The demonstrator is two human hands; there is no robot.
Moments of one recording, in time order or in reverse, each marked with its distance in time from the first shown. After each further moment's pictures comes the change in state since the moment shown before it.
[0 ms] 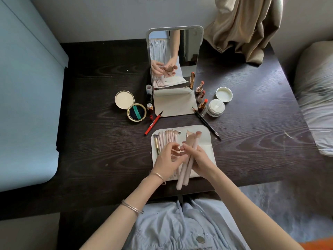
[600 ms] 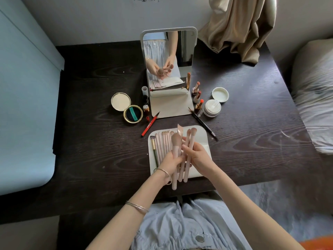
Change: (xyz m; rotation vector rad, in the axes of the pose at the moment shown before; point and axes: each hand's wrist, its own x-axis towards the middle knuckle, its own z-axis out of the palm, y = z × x) left_hand 0.004 0.026 0.021 -0.524 -0.128 -0.415; right_hand 0.005 0.000 -0.014 -0.242 0.034 -0.101
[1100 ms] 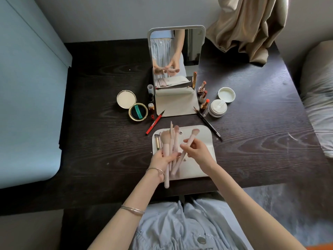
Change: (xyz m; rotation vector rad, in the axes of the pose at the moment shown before) left_hand -0.005 -0.004 -0.031 -0.285 0.185 -0.040; right_hand 0.013 -0.001 0.006 -0.296 0.131 -0.020
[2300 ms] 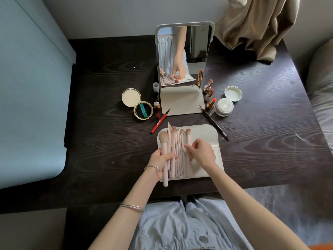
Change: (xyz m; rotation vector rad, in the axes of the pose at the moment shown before) left_hand 0.011 0.003 -0.025 -0.012 0.055 -0.100; right_hand 0.016 0.010 0.014 -0.668 0.249 0.125
